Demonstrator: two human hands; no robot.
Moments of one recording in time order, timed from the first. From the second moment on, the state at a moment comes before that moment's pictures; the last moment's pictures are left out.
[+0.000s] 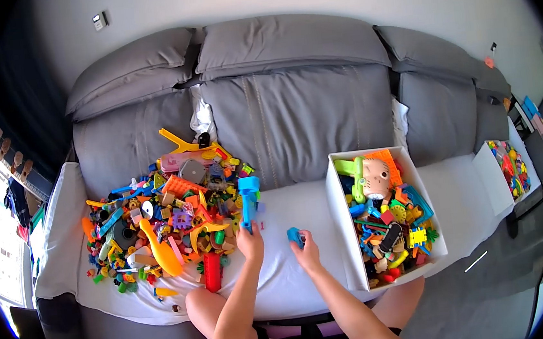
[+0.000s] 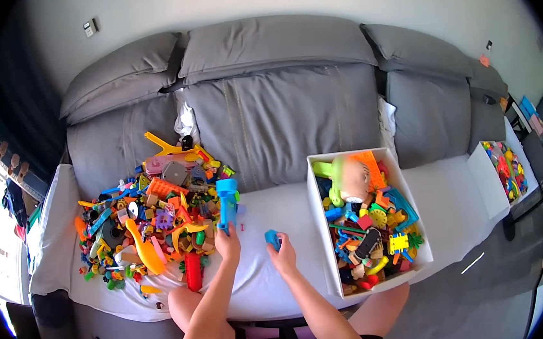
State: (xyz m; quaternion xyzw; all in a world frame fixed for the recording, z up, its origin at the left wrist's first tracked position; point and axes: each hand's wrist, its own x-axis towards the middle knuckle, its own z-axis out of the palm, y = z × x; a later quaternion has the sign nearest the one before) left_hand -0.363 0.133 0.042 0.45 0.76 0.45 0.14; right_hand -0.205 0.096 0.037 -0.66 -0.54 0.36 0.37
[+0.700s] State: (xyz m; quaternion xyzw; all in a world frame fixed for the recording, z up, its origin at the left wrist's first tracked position) left_hand -0.046 0.145 0.204 0.39 0.46 0.47 0.64; right_hand 0.065 0.078 0.197 -0.73 -0.51 -0.03 0.45
